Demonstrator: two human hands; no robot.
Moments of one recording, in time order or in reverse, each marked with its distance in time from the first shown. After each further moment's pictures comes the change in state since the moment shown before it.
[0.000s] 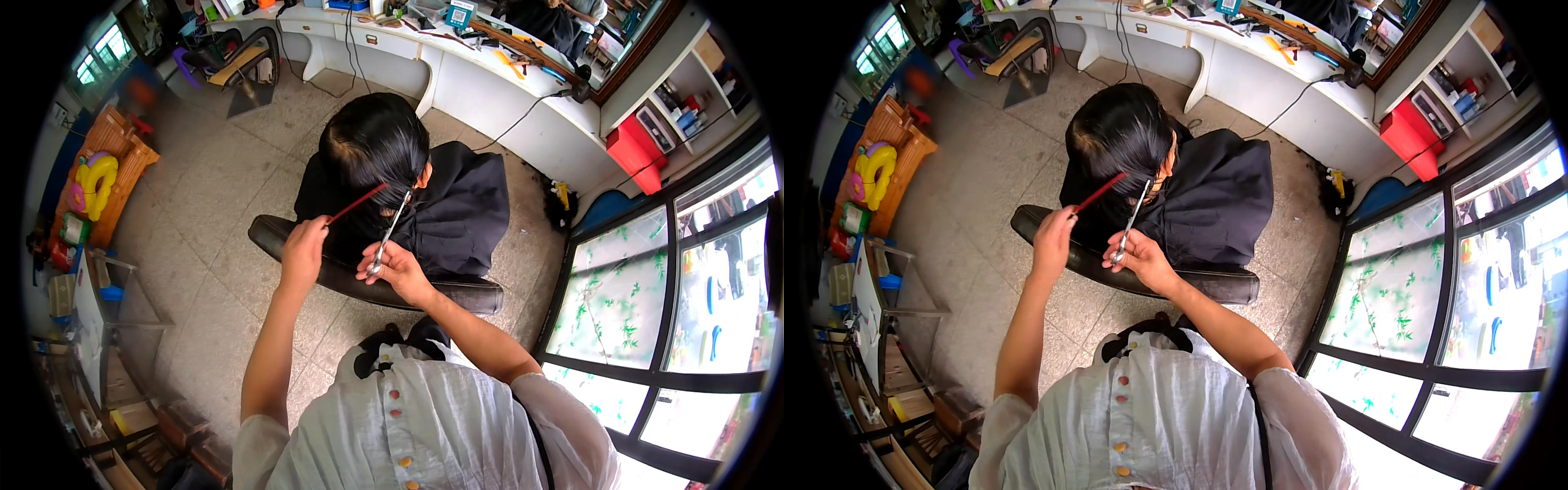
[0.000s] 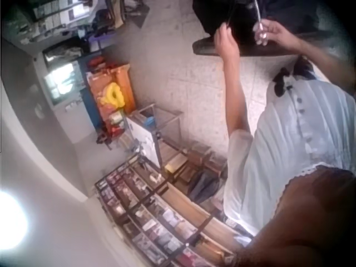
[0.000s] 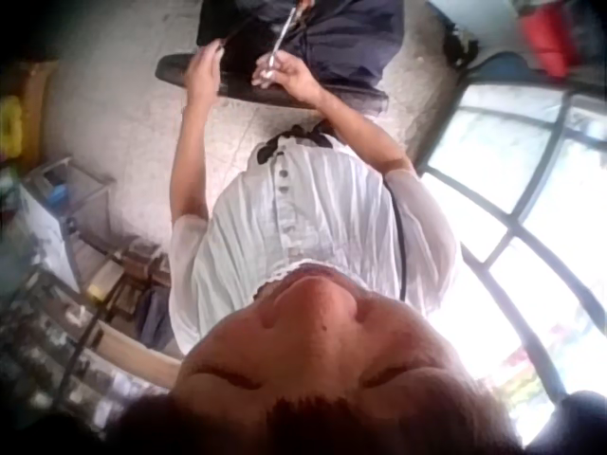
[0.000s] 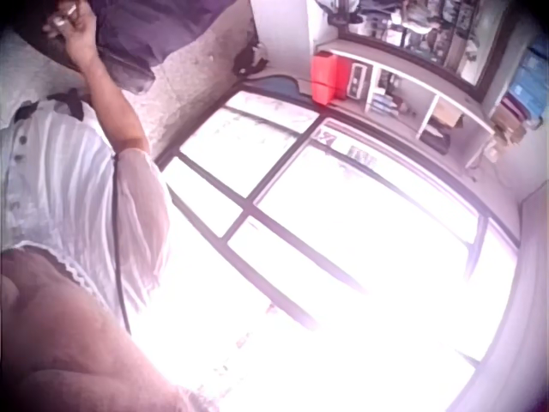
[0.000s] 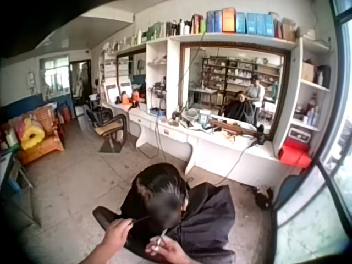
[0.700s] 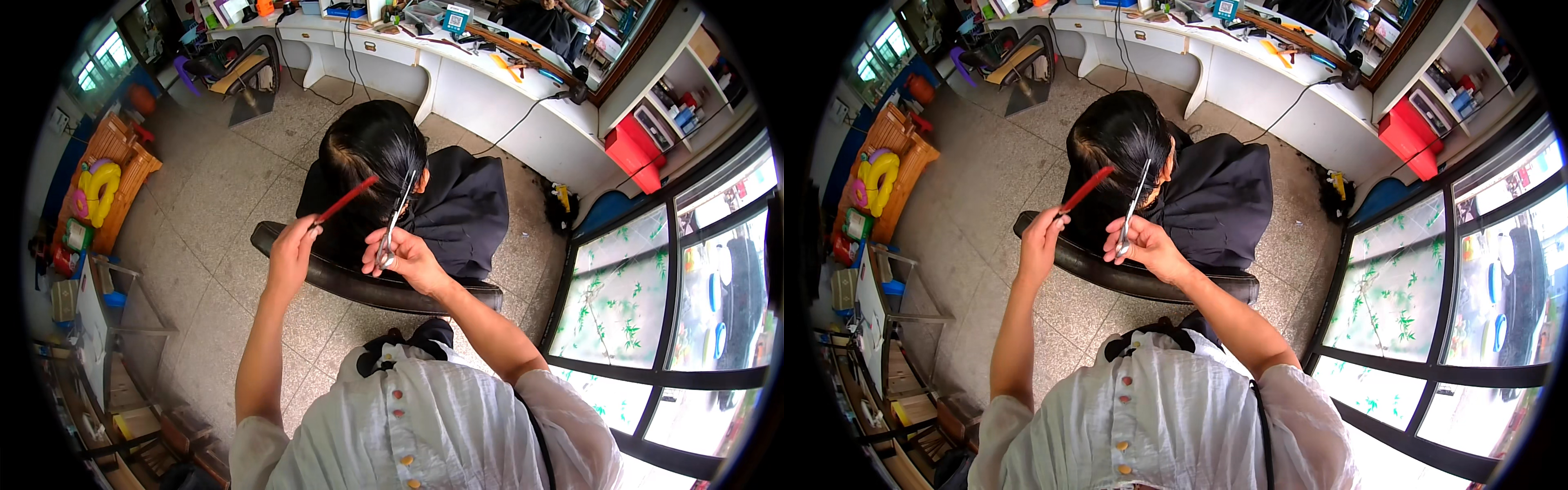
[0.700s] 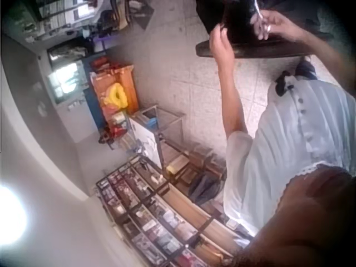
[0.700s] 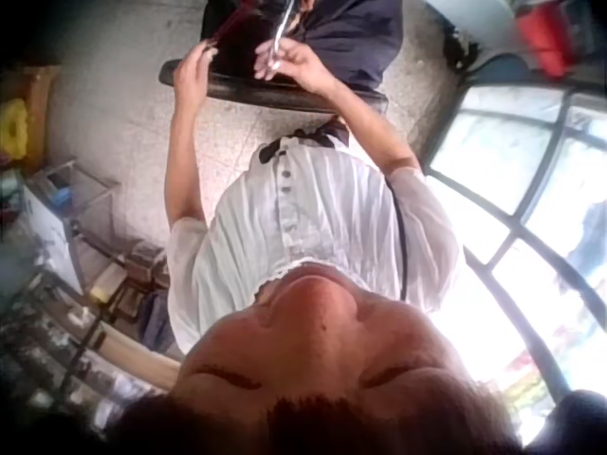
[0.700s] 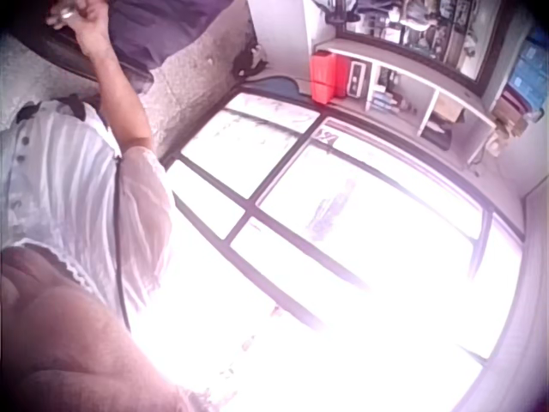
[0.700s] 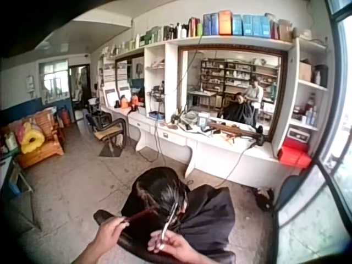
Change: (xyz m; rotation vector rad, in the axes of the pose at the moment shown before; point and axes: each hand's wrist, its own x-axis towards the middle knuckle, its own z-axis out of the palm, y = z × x) left_hand 0.012 0.008 -0.026 -0.158 -0.040 -0.093; right_hand 0.006 -0.057 0.008 -0.001 -0.119 -0.108
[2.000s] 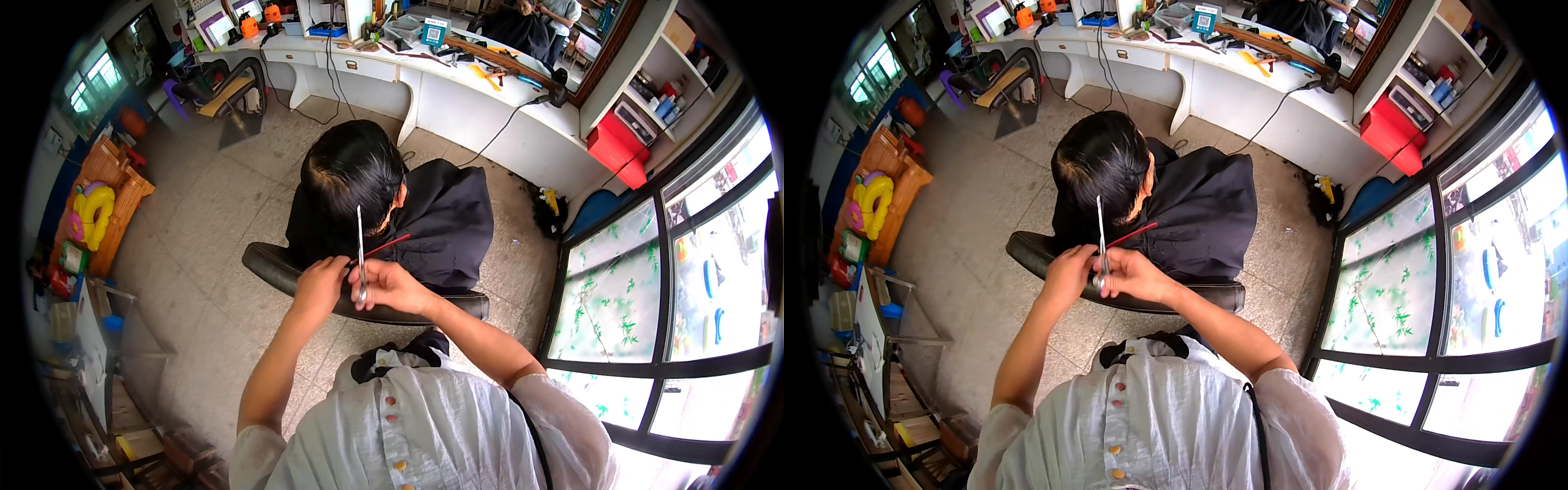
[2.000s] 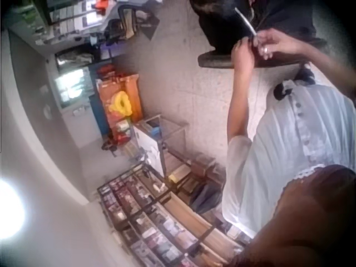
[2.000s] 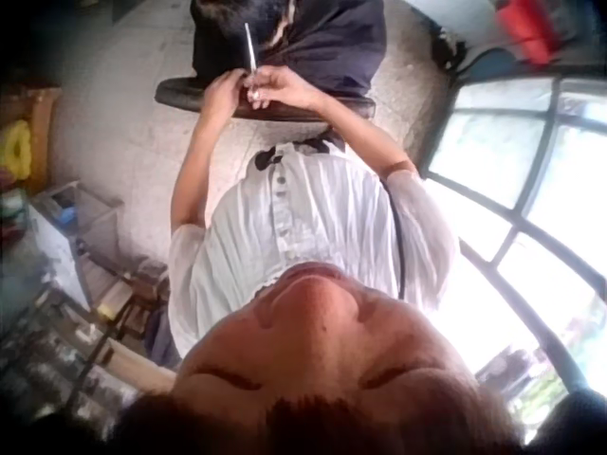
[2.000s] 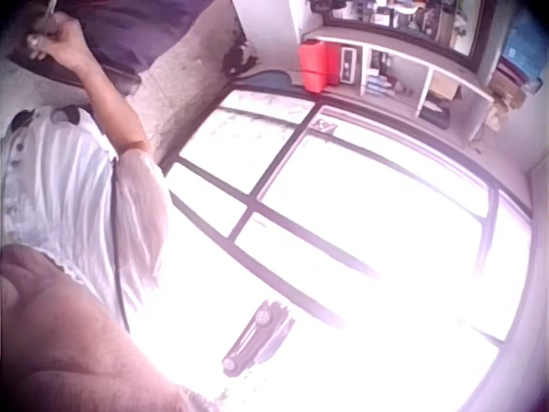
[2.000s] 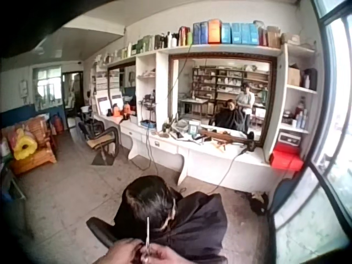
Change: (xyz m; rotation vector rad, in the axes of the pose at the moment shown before) left_hand -0.010 0.033 0.044 0.330 -0.336 0.021; right_hand -0.015 -0.008 0.004 -0.130 -0.072 0.185
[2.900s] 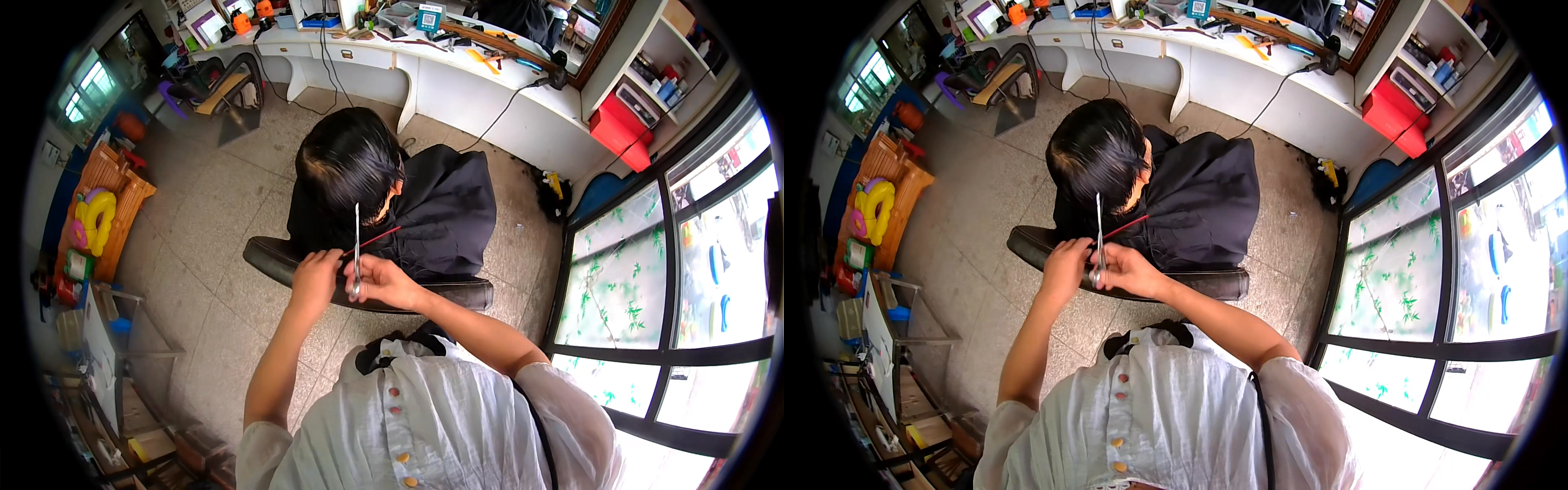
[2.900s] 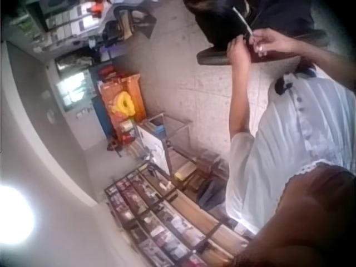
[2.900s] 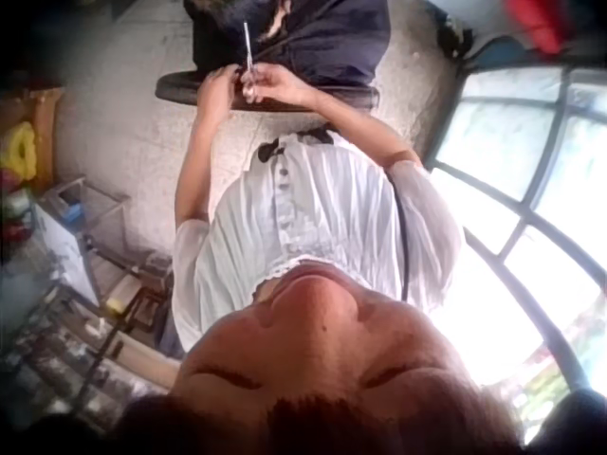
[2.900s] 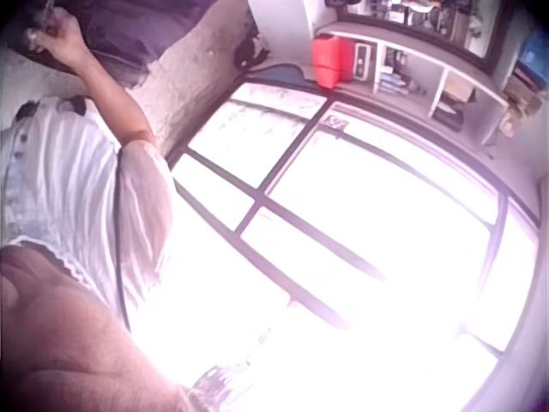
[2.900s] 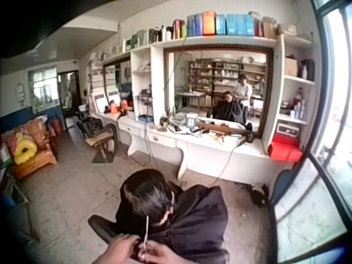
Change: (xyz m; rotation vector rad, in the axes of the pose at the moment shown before) left_hand -0.008 -0.015 0.011 0.123 0.100 0.027; right_hand 0.005 0.035 0.003 0.054 0.003 -0.016
